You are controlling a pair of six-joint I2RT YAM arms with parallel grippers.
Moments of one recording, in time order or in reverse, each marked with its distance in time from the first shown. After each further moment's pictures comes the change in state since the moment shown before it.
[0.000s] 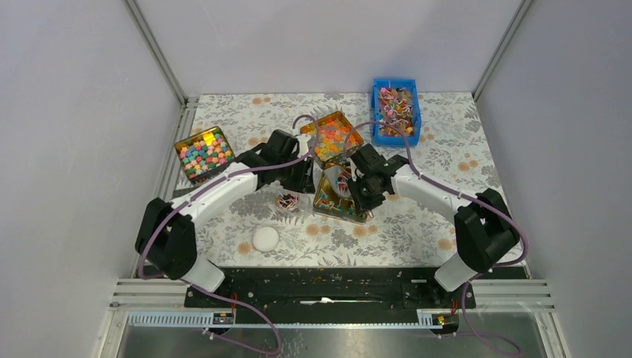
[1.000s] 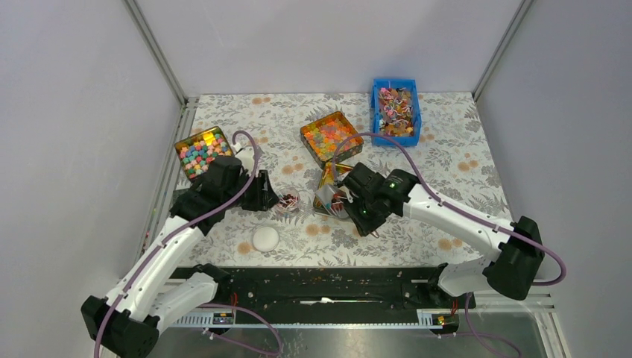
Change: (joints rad) left arm 0.146 -0.618 -0.279 -0.137 -0.072 -0.058; right arm 0.264 -0.233 0.042 -0.297 0.095 0.072
